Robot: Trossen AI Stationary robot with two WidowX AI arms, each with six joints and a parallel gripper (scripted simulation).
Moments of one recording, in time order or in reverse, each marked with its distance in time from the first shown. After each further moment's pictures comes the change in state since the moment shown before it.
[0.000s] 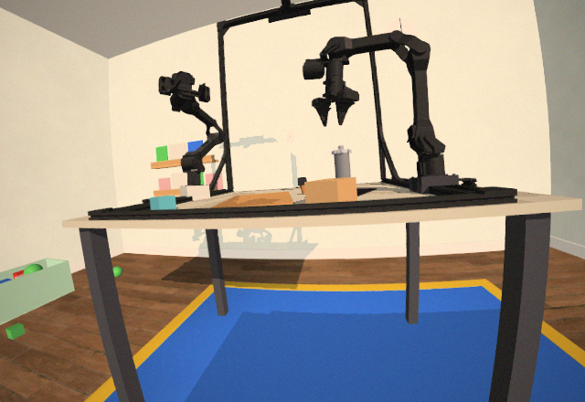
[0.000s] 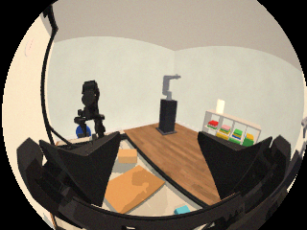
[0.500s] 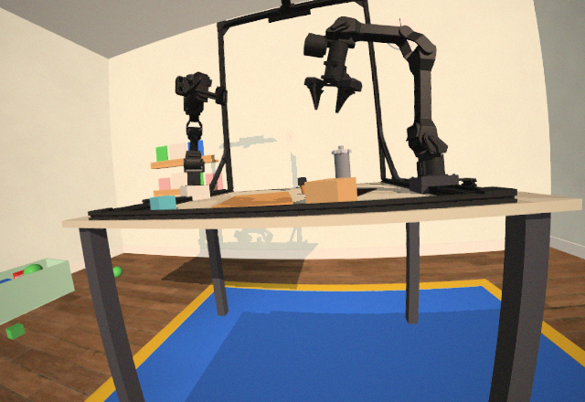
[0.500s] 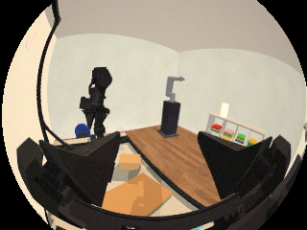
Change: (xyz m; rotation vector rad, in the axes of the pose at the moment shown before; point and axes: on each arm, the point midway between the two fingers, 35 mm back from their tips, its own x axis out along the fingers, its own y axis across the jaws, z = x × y) left arm -0.042 -0.019 -0.035 -0.315 0.049 0.185; right arm 0.078 0.037 -0.027 -0.031 -0.017 0.017
